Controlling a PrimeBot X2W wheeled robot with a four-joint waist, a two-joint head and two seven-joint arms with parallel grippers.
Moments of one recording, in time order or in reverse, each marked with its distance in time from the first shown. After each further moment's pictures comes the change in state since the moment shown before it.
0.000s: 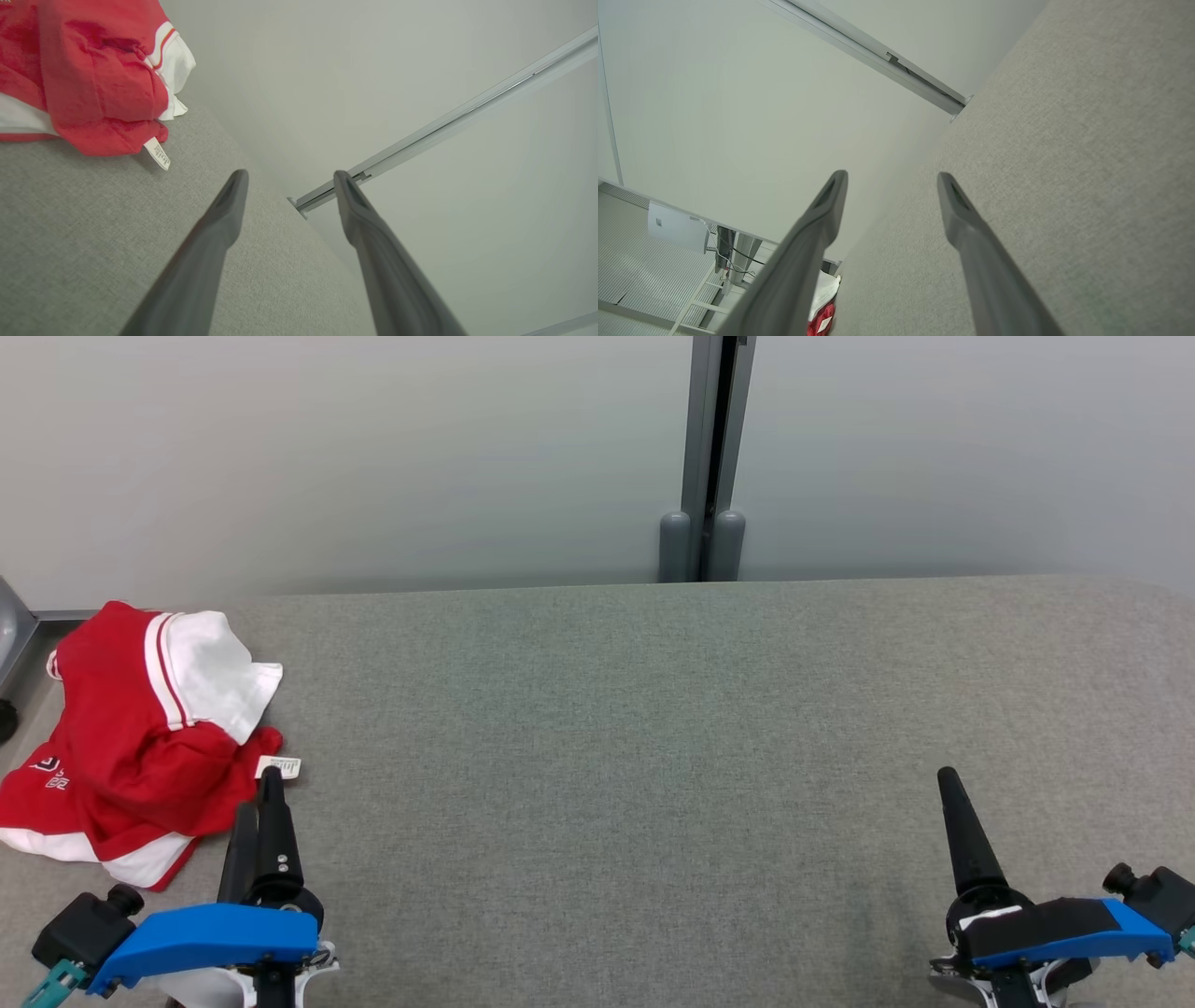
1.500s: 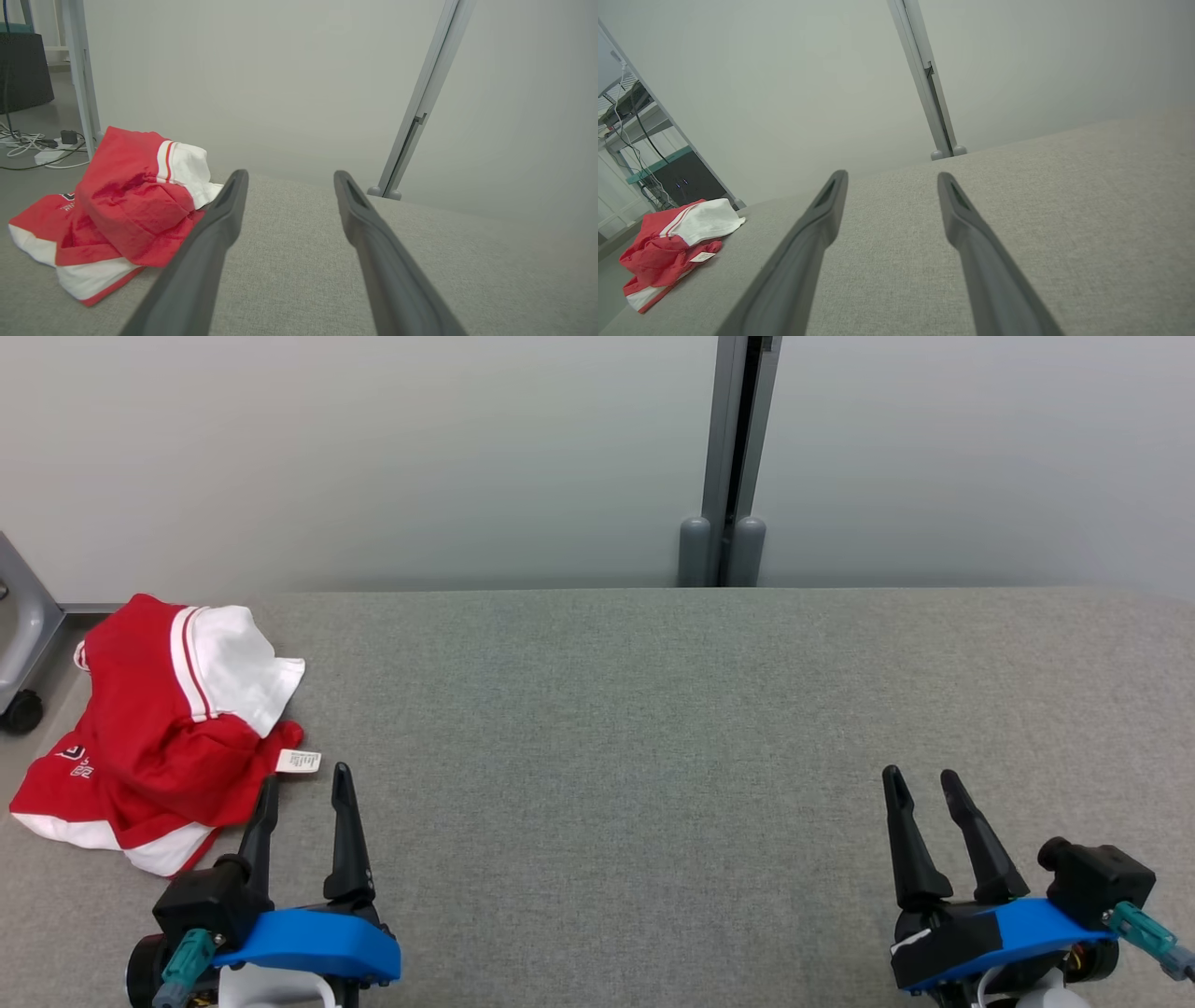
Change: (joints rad) left arm 0.001 0.048 -0.144 0.009 0.695 0.098 -0.131; right arm -0.008 -0.002 0.050 -0.008 -0.681 0.003 -0.131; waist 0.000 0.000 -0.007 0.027
